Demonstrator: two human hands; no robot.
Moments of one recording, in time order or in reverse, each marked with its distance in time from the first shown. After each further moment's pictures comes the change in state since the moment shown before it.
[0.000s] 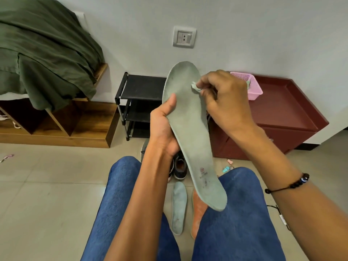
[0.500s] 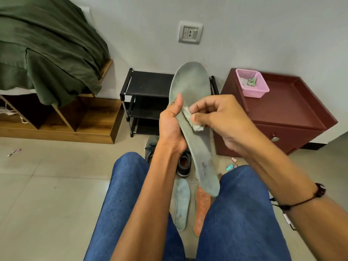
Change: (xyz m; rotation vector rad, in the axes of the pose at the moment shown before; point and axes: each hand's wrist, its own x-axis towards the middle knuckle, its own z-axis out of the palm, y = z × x) left_hand 0.005 -0.008 -0.011 0.001 0.046 -0.051; right_hand -0.024 -0.028 -0.001 0.581 -0.362 0.630
